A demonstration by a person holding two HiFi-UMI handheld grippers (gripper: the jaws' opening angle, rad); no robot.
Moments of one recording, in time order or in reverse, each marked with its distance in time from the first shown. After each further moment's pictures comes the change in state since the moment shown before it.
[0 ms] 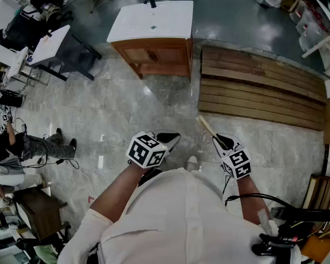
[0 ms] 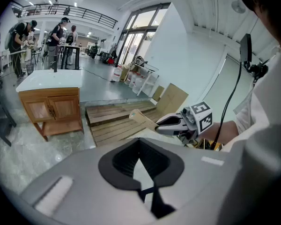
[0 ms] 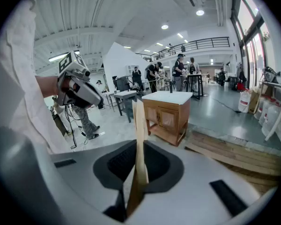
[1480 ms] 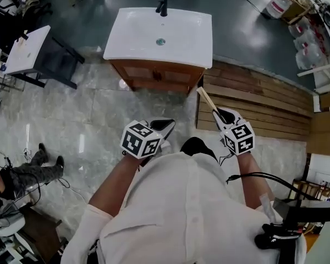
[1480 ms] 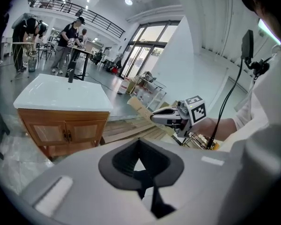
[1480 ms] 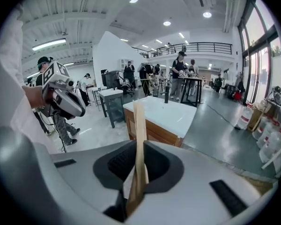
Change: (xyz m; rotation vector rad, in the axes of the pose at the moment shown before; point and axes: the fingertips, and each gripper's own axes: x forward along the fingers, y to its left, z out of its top) left arm -0.039 0.322 0.160 -0.050 -0.135 -0.080; right arm 0.269 -0.145 0.252 -0.059 0.044 -0.130
